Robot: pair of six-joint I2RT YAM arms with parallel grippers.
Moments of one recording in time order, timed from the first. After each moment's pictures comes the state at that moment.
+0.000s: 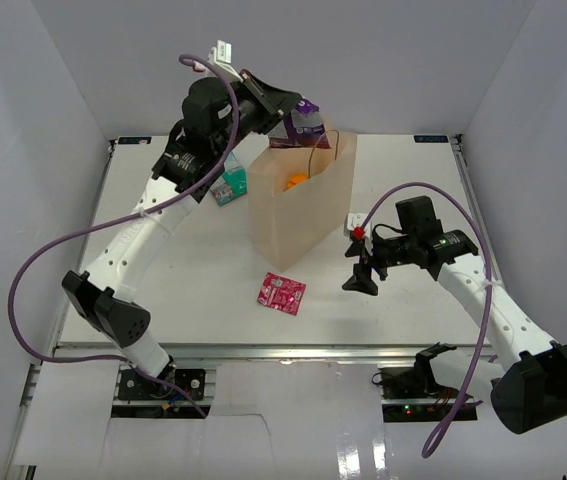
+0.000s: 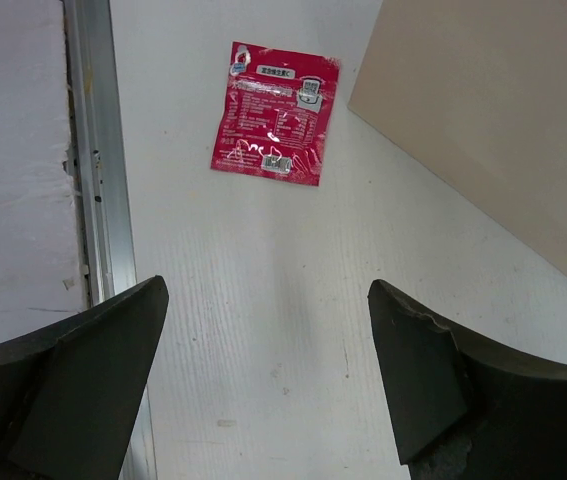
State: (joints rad) left arm -0.58 1.64 1.93 -0.25 0.04 -0.95; right arm 0.36 1.10 0.92 -0.73 -0.86 -0.79
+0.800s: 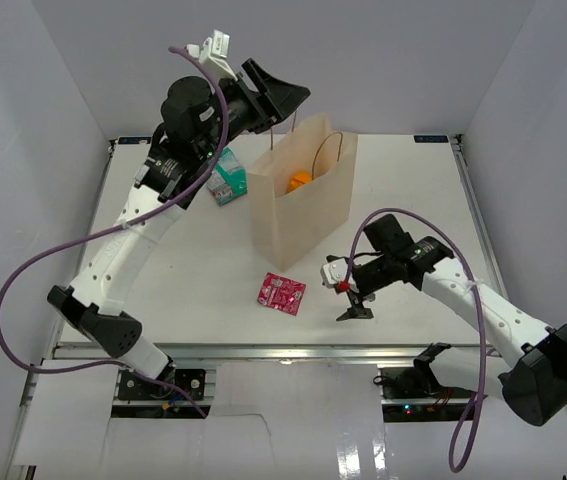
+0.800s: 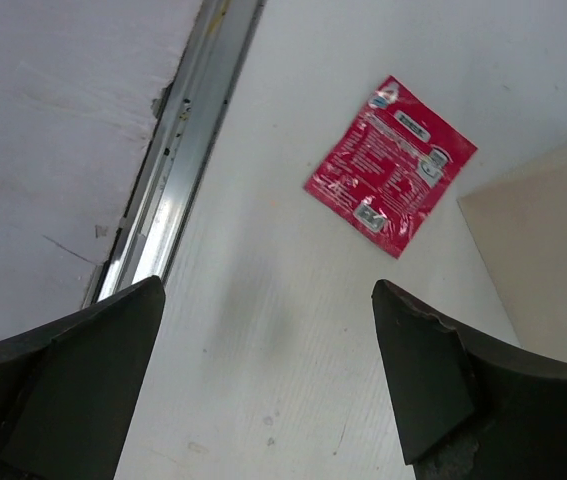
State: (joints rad) left arm -0.59 1.59 1.95 -0.24 0.13 -0.83; right arm 0.57 1.13 0.90 -0.85 -0.88 -1.16
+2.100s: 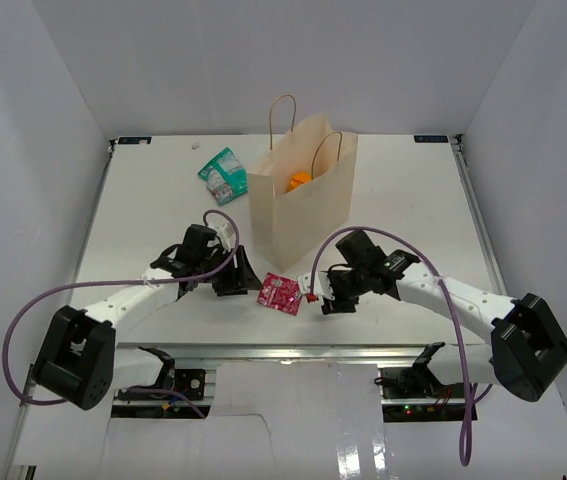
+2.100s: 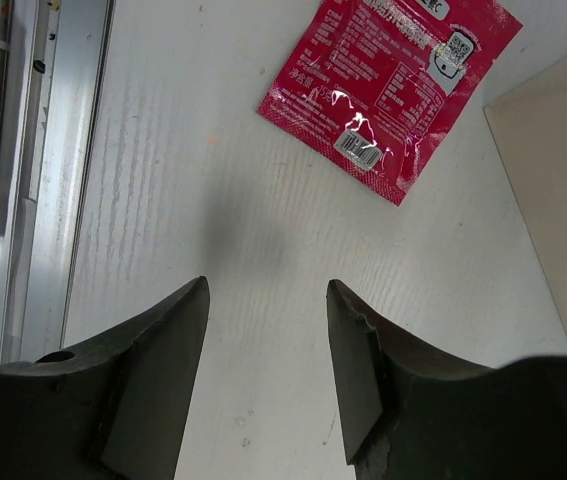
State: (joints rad) left arm -0.44 1.23 0.62 -0.26 0.45 -0.65; right arm 0.75 1.26 0.76 -0.54 -0.52 -1.03
